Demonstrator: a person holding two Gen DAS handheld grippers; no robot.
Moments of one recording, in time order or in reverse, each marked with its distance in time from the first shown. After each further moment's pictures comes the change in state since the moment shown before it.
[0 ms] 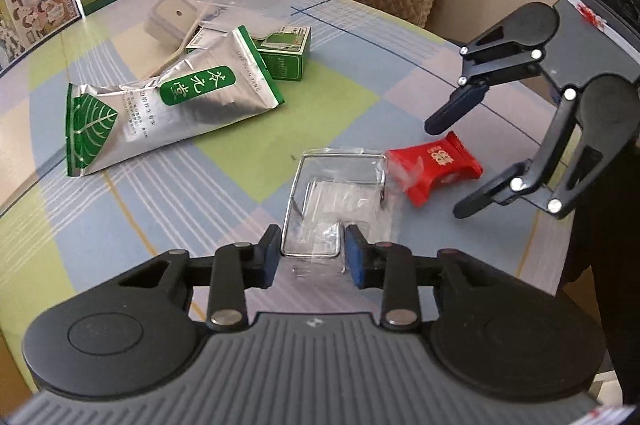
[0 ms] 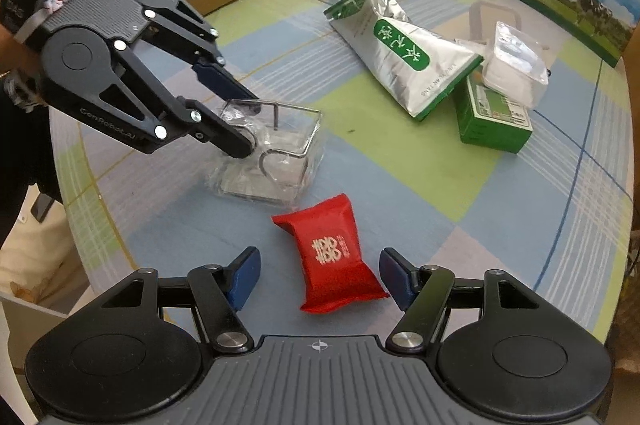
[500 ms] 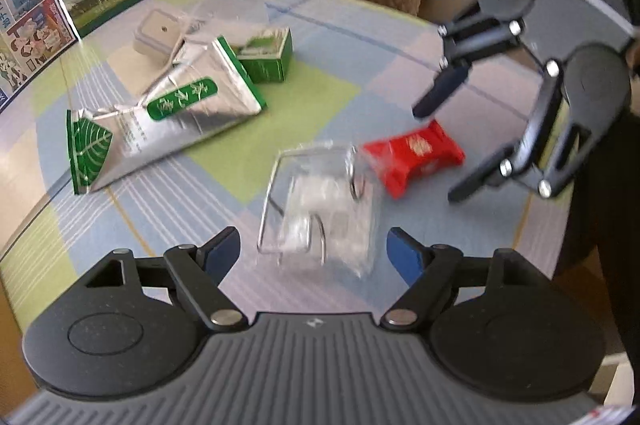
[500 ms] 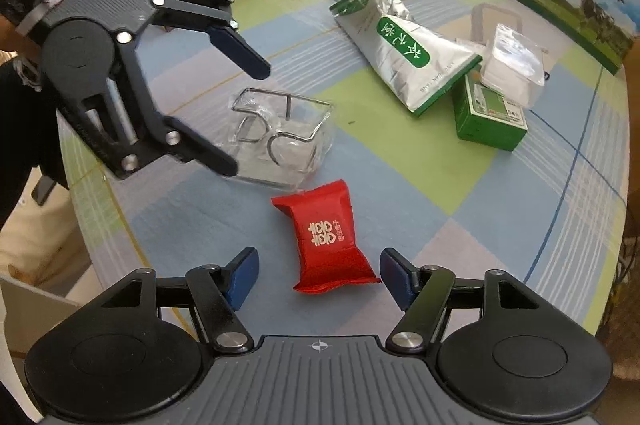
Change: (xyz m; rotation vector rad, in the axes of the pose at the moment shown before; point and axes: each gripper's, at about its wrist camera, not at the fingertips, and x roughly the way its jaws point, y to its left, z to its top) left arm -0.007 -0.024 0.003 0.089 0.010 0.042; right arm -0.009 0.000 -0.007 -0.030 0.014 -0.005
